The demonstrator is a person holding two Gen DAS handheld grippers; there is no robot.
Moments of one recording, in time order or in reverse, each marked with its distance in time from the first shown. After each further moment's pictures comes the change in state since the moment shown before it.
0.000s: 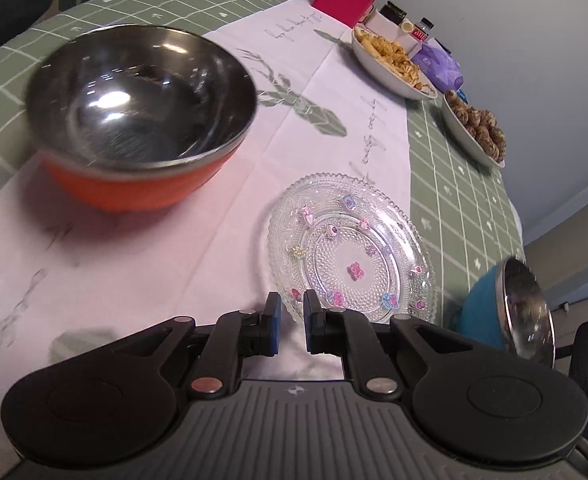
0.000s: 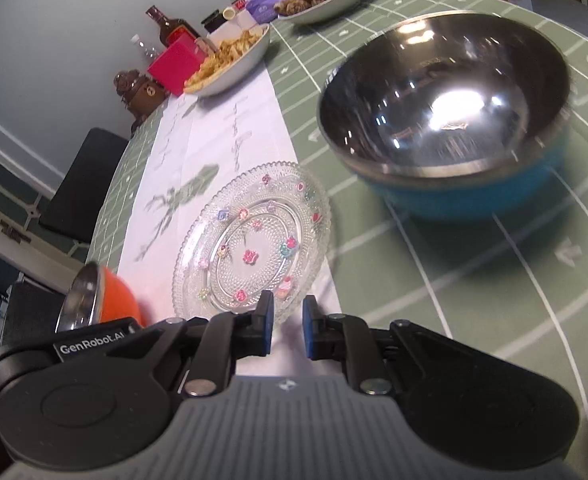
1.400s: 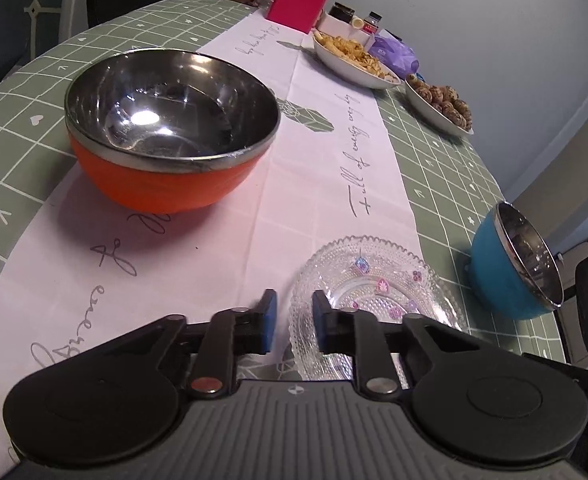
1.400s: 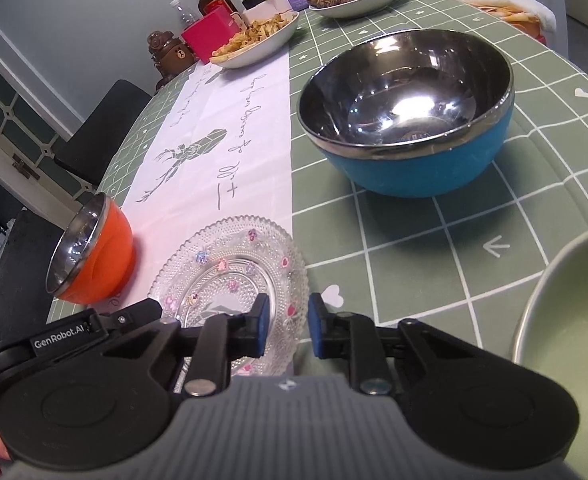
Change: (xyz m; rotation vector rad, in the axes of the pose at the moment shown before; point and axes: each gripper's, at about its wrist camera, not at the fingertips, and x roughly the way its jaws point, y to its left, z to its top) left arm -0.017 0.034 -0.015 0.200 -0.040 -0.090; right arm -0.031 -0.025 -0.009 -0.194 0.021 0.000
